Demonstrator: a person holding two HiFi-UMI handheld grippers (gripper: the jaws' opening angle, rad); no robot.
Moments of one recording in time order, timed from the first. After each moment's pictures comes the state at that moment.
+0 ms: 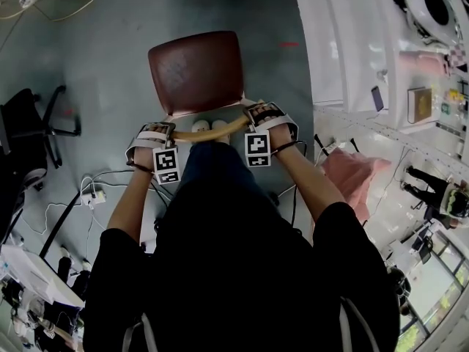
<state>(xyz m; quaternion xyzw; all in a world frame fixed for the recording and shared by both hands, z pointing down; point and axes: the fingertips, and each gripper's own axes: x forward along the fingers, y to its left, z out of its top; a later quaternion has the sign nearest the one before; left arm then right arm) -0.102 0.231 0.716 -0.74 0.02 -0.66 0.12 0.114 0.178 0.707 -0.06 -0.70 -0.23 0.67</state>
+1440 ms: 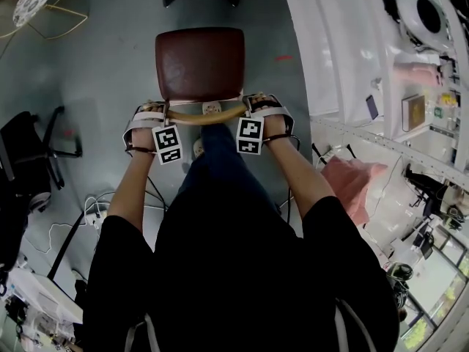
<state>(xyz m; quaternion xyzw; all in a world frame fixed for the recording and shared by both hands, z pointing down) -0.139 0.068 0.718 -0.70 0.07 -0.69 0.16 0.090 0.061 0.708 0.02 -0.68 -0.16 0.72</state>
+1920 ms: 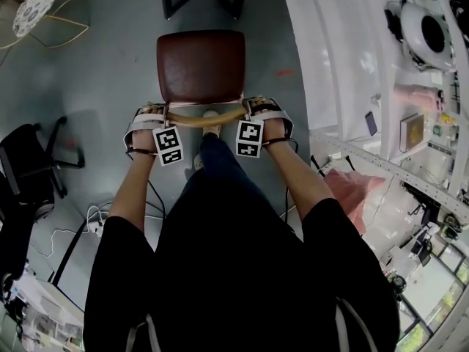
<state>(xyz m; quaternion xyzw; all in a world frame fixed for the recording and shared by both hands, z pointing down) -0.137 -0.012 0.718 -0.69 0.08 -0.70 0.14 0.092 -0.021 0.706 0.03 -0.68 -0.16 0.71</state>
